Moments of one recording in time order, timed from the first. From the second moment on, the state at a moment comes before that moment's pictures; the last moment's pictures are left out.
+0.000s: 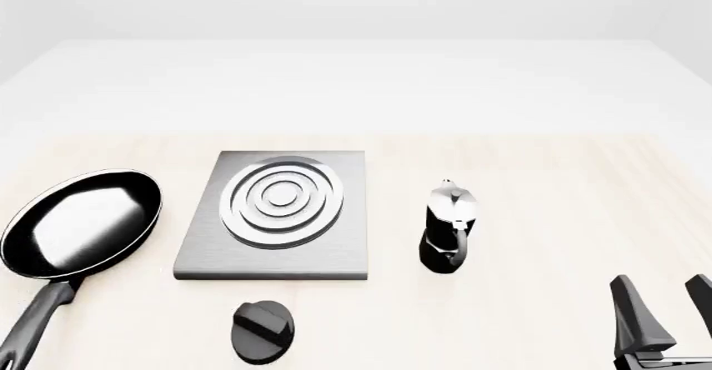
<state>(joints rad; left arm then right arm) 0.17 0.25 -0.85 1.13 0.25 0.01 0.00 -0.04 0.04 0.00</state>
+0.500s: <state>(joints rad) 0.26 0.25 -0.78 1.12 0.26 0.01 0.00 -0.04 0.04 0.00</state>
